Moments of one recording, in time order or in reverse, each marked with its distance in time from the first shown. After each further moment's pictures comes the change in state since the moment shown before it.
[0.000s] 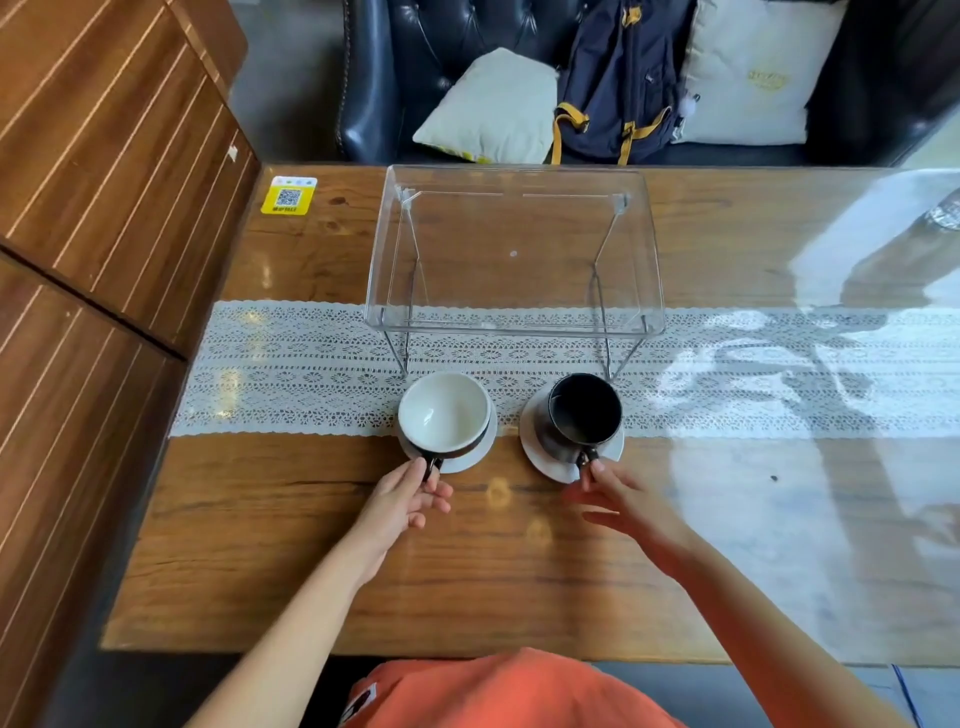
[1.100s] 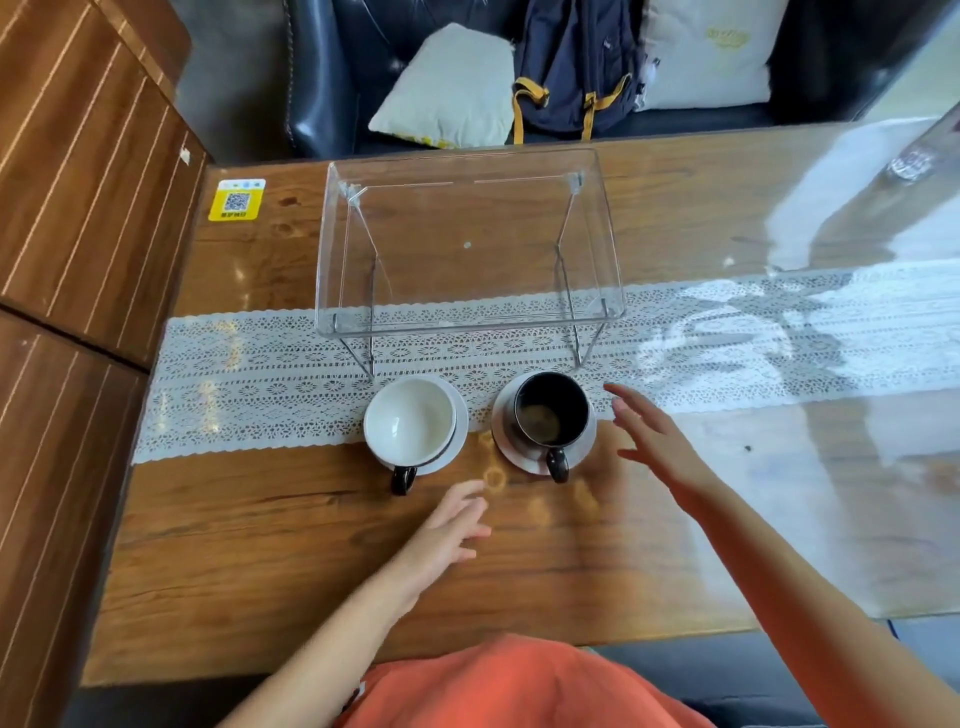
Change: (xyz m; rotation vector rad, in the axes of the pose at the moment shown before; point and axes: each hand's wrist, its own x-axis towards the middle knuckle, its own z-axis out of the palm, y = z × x) left_hand -0.017 0.004 0.062 0.207 -0.236 -0.134; right_hand 0.007 -0.031 -0.050 -0.134 0.269 -0.102
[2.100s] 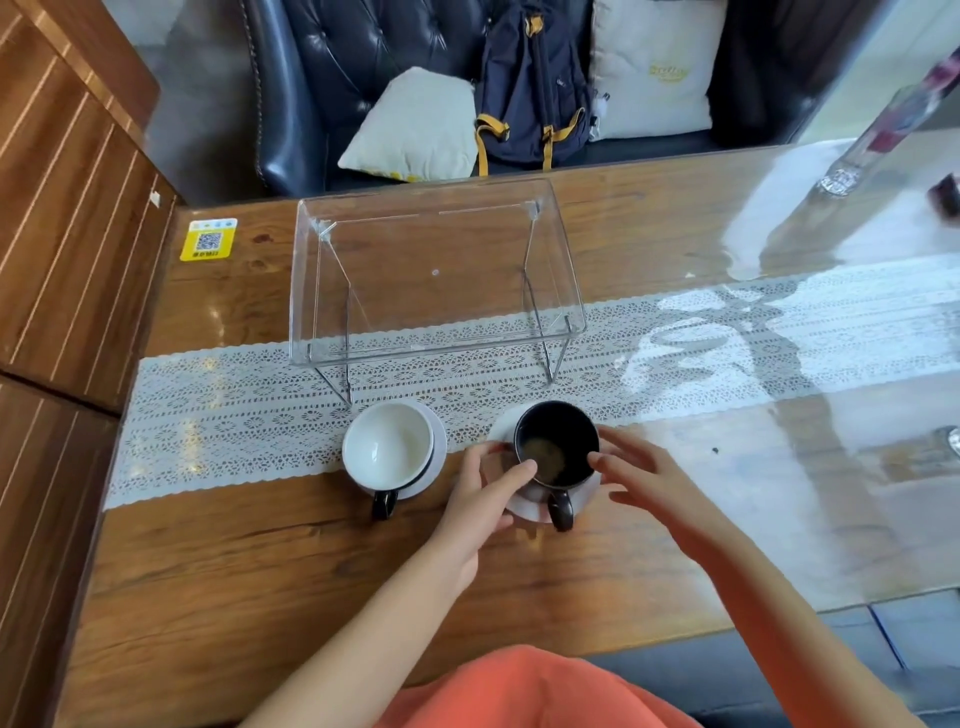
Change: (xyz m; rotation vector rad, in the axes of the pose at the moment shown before) left_hand 0.008 0.076 0.050 -0.232 0.152 0.057; right_hand -0.057 -0.016 -0.004 0.013 -0.006 0.023
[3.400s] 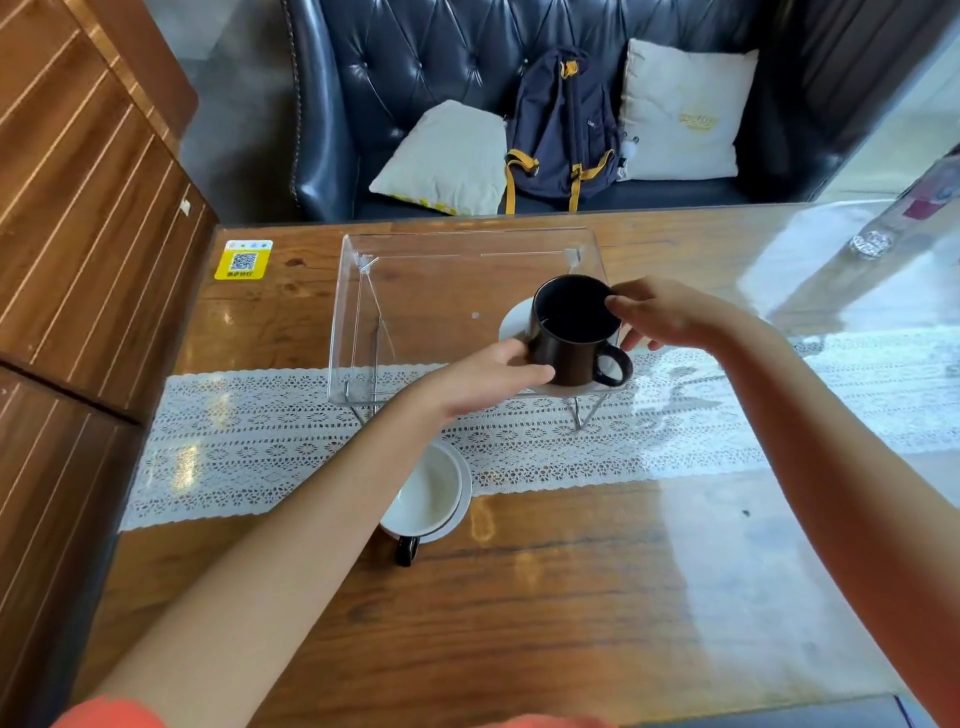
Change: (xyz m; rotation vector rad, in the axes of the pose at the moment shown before) left_hand 0.056 0.159 -0.040 0.630 -0.243 0.201; right_hand 0.111 -0.199 -0.020 -0.860 -0.073 -0.179
